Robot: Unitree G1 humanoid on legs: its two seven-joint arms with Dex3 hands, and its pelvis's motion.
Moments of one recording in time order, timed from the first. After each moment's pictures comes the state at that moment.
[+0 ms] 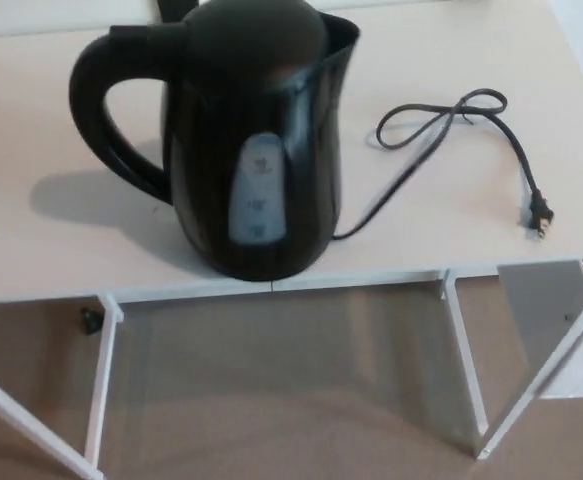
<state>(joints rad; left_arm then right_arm) 0.50 0.31 0.29 0.42 -0.24 -0.06 -0.34 0.08 -0.37 -0.08 1.06 0.01 -0.36 0.24</state>
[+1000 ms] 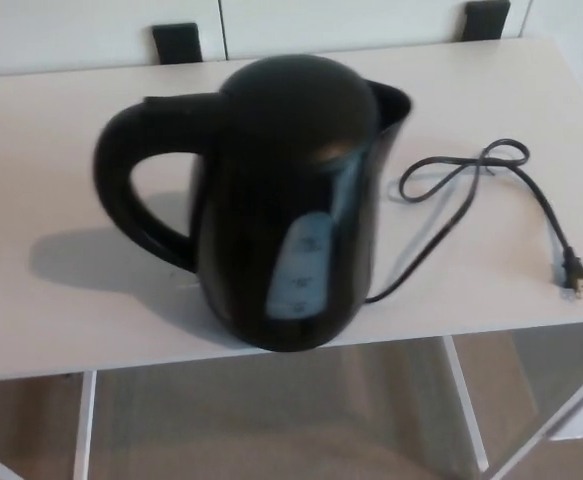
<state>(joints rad) 0.48 0.34 0.28 0.41 -0.24 -0.03 -0.31 0.08 -0.35 -0.08 1.07 0.01 -0.36 0.23</state>
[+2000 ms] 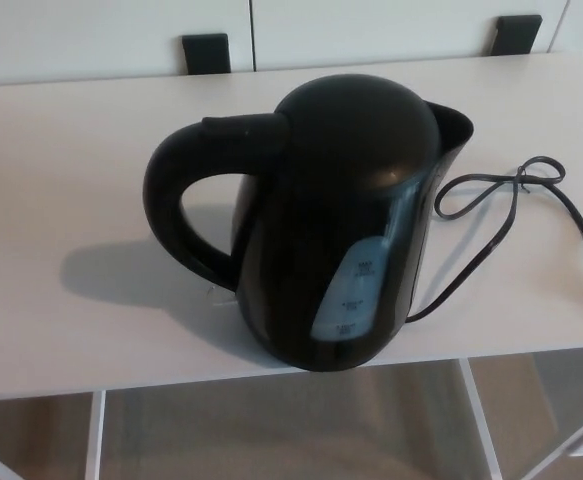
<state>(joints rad) 0.59 0.40 0.20 0.20 -0.24 0.01 -0.36 0.09 -0.34 -0.07 1.08 0.00 -0.37 0.22</state>
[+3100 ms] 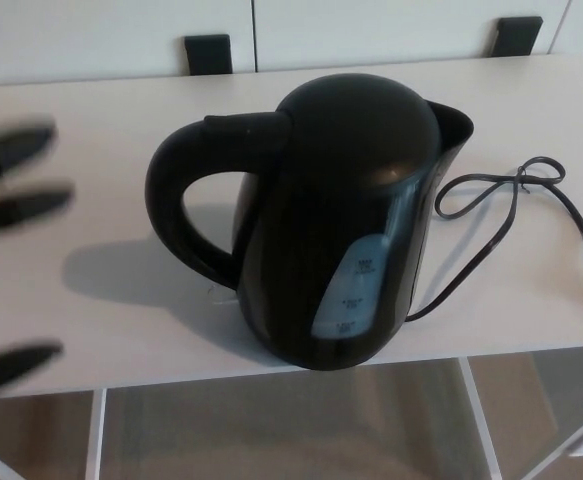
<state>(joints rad) 0.29 0.70 0.45 -0.66 -0.62 0.05 -0.38 0.06 -0.34 -0.06 1.09 0.00 -0.37 0.22</state>
